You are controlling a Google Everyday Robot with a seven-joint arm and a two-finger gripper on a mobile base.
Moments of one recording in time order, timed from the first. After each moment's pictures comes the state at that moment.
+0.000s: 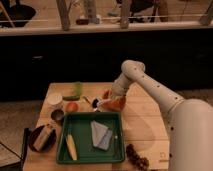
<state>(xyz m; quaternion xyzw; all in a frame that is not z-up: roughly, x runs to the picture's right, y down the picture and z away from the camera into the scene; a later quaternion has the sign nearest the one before) 0.050 0.074 0.872 -0.30 -0.31 -0.17 0.88</state>
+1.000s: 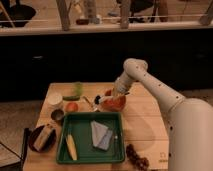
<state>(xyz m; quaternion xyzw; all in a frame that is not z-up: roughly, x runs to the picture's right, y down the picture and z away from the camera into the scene) 0.068 0.058 0.884 -0.30 -0.28 -0.14 0.90</state>
